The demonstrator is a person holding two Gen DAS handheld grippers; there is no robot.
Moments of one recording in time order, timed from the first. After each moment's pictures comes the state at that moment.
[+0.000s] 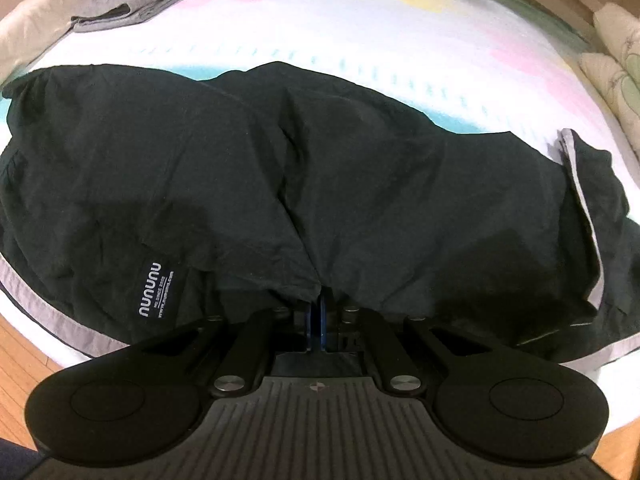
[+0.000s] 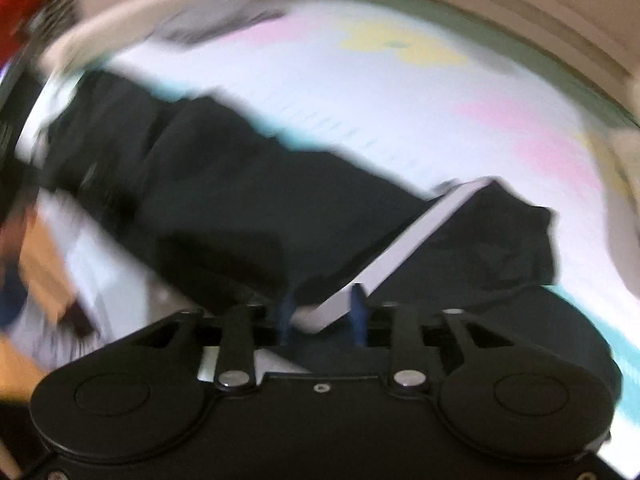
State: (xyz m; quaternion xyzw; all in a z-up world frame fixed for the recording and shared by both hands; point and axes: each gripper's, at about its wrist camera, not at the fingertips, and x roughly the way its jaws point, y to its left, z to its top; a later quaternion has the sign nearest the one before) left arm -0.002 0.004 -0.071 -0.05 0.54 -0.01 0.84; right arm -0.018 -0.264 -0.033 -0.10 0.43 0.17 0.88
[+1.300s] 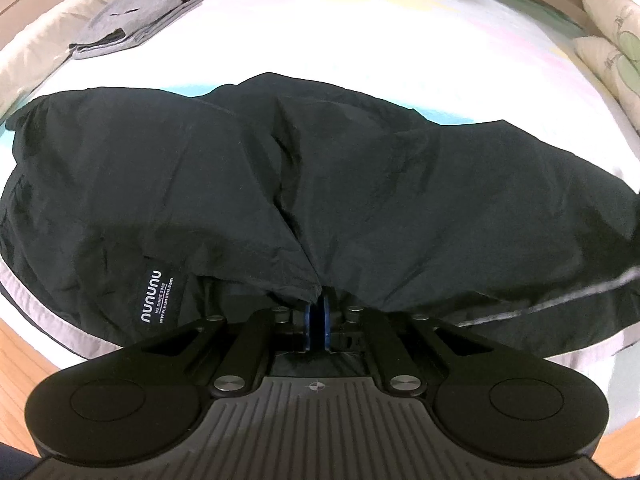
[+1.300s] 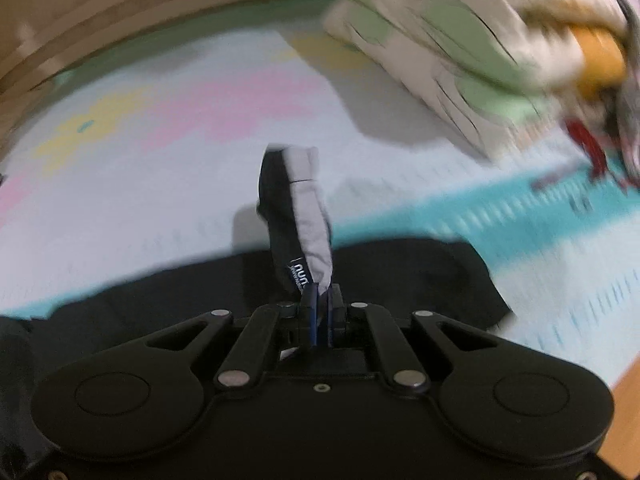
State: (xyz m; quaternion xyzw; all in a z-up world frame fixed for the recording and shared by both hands) left arm -0.024 -0.006 -0.074 -0.01 0.52 -0.01 0.86; right arm -0.017 -0.432 -0.045 0.16 0.46 -0.18 0.86
